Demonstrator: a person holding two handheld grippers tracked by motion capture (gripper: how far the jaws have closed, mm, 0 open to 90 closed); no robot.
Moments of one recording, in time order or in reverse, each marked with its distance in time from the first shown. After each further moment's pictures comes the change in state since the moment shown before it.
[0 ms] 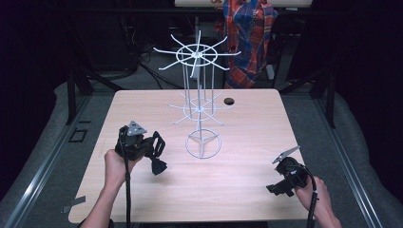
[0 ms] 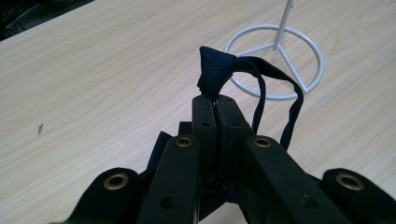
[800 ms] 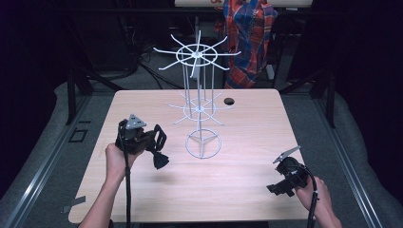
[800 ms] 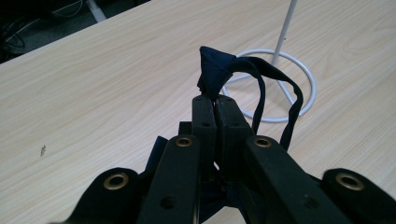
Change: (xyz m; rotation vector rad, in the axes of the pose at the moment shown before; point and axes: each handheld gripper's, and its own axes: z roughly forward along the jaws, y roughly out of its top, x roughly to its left) left arm 0.004 0.016 -0.004 -0.046 -0.014 -0.001; right arm -0.001 -0.001 -0.001 0.008 -0.003 0.002
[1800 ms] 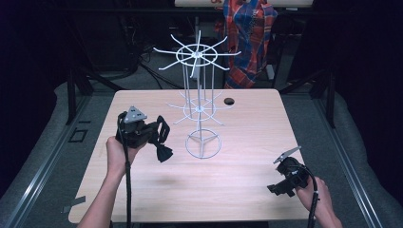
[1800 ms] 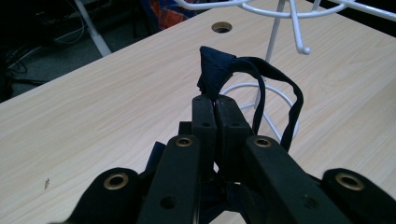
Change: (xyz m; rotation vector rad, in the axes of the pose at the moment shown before) left arm -0.007 0.026 -0.015 -0.086 -0.015 0.017; right arm 0.000 -0.001 0.000 -0.011 0.004 0.016
